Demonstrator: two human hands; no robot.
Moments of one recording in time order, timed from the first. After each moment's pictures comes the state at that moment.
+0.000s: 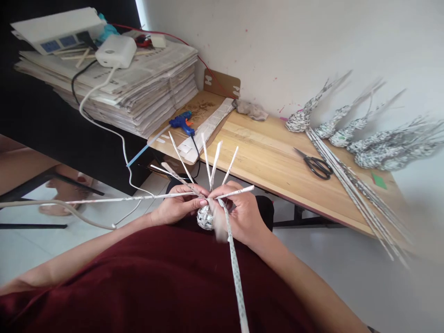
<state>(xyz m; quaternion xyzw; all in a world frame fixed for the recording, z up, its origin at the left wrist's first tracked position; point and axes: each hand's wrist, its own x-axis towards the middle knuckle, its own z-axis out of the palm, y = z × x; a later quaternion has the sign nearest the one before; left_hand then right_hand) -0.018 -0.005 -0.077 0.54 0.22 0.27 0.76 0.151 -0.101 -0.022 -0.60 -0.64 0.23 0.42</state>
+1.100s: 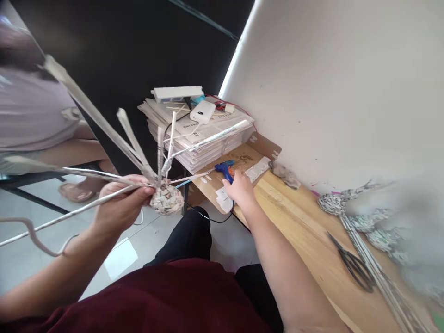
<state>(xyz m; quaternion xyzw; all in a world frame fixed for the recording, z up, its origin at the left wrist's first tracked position) -0.158 0.076 -0.032 0.47 0.37 0.67 0.43 0.127 0.149 -0.029 -0.72 -0.68 0.02 0.14</state>
